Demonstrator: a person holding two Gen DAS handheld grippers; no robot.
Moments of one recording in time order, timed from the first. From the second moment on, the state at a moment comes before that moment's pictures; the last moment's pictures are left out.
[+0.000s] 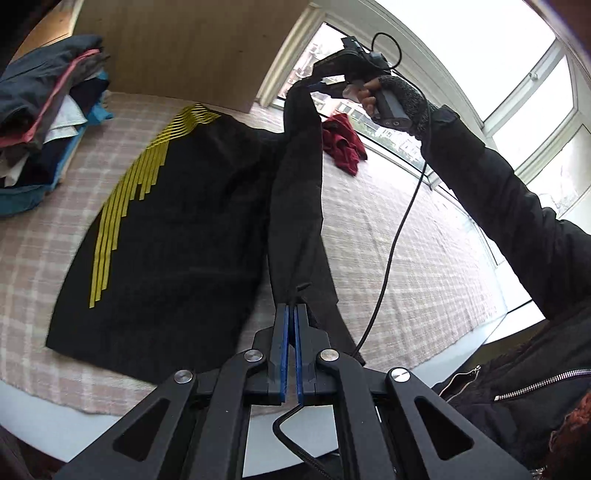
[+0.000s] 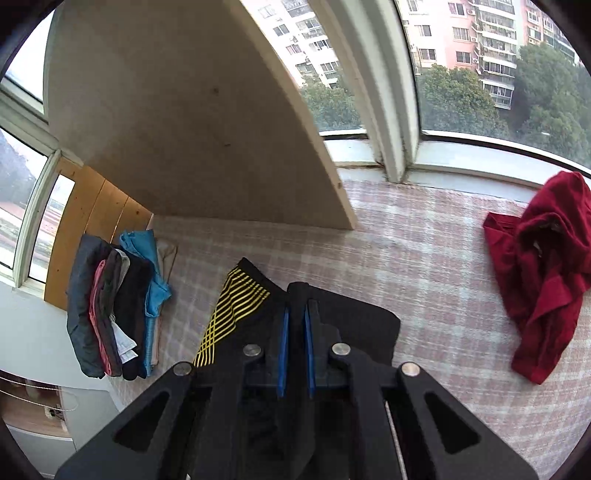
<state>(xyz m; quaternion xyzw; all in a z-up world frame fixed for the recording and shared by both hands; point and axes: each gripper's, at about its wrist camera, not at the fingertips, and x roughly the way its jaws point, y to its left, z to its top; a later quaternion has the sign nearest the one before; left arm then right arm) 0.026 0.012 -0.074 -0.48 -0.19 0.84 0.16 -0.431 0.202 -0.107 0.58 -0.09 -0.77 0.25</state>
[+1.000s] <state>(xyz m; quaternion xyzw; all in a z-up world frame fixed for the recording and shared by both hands) 0.023 -0.155 -0.198 -0.54 -0.31 0.78 0.10 -0.439 0.029 -0.151 0.58 0.06 -0.78 0.22</state>
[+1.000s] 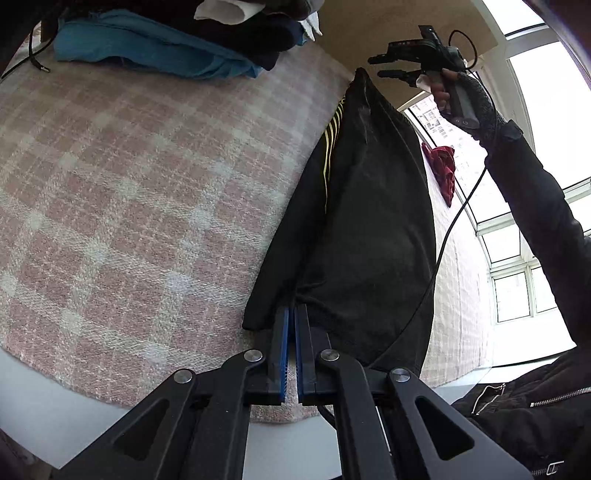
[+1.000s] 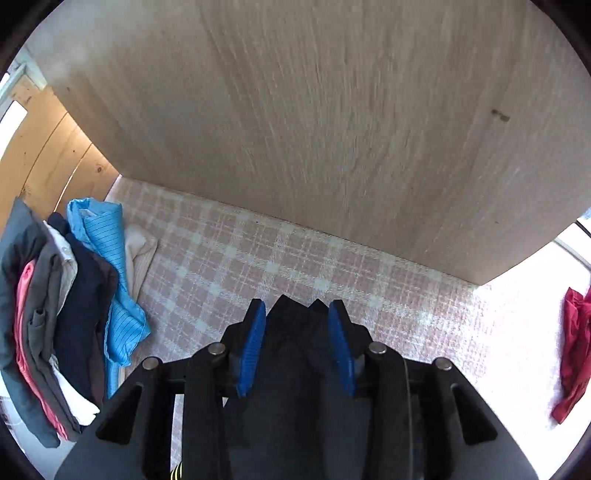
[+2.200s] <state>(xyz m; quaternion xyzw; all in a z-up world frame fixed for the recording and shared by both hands) 0.003 -0.138 -0.181 -0.59 -0.13 0.80 0.06 -0.182 0.041 -0.145 0.52 0.23 -0.73 0.39</state>
